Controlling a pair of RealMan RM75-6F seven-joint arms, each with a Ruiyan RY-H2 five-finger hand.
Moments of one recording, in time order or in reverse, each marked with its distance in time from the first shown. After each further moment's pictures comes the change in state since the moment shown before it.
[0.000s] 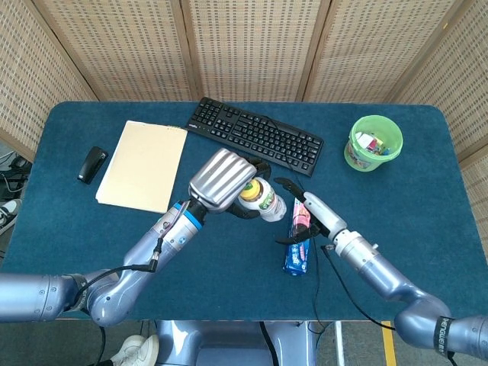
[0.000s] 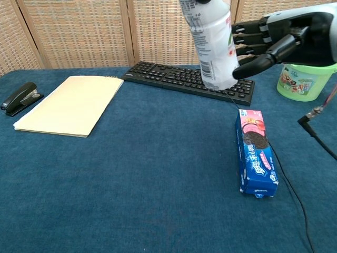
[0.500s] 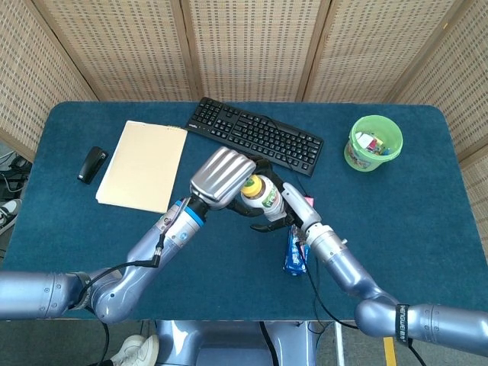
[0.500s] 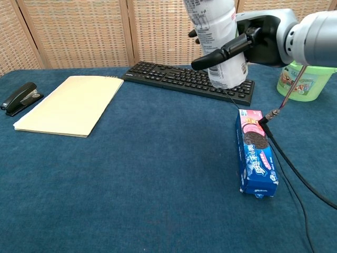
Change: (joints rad) left arm -0.005 -0.012 -0.001 0.025 -0.020 -0.002 -0.089; right arm 0.110 -0.202 0.039 0.014 0.333 0.167 -0.257
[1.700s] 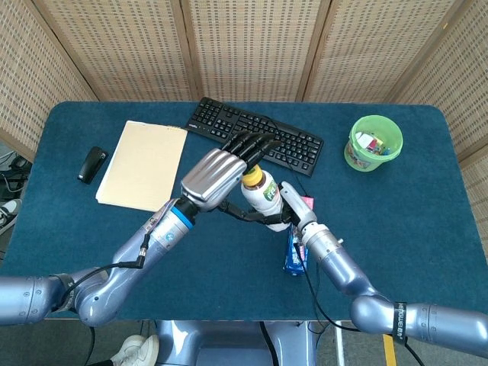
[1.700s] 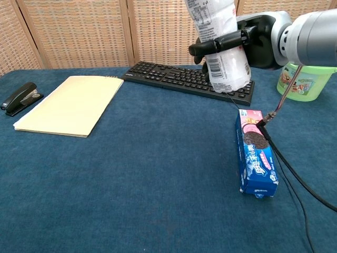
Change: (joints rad) left arm 0.066 0.081 -0.012 -0.053 0.100 -0.046 -0.207; right arm -0.025 -0.016 0.077 -0.016 0.107 -0.060 0.009
